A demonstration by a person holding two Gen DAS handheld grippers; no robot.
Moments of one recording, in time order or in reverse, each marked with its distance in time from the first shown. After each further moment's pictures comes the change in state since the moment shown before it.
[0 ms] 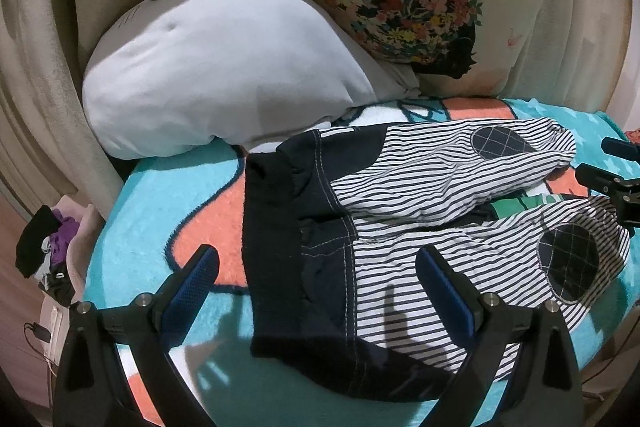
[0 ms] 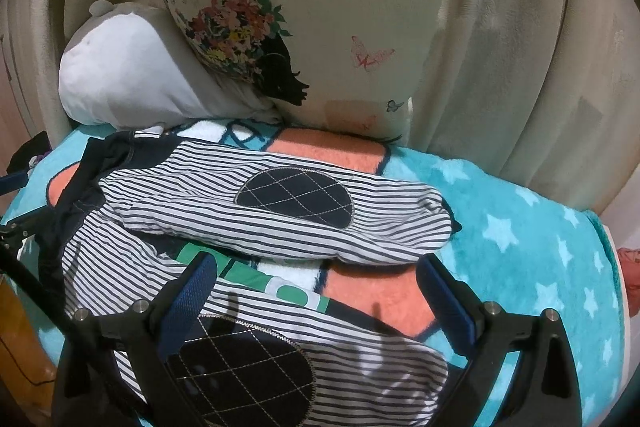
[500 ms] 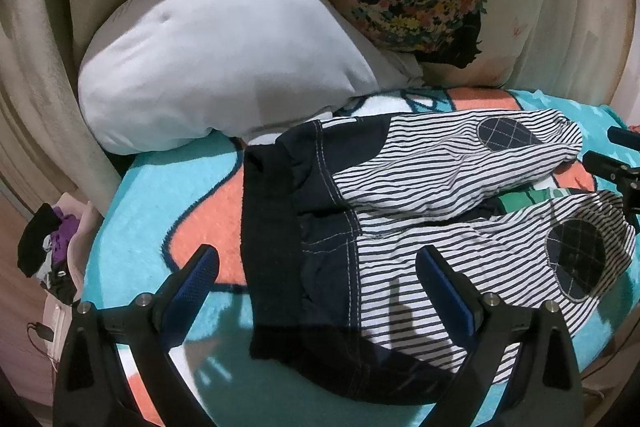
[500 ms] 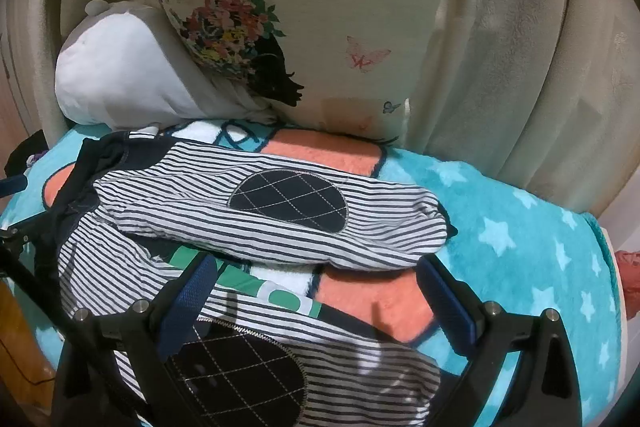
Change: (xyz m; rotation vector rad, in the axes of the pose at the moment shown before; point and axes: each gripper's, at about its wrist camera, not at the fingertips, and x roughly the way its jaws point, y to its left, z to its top) left arm 0.011 -0.001 0.000 0.008 0.035 0.007; right arm 0.005 -0.007 0.006 -0.004 0.009 -0.007
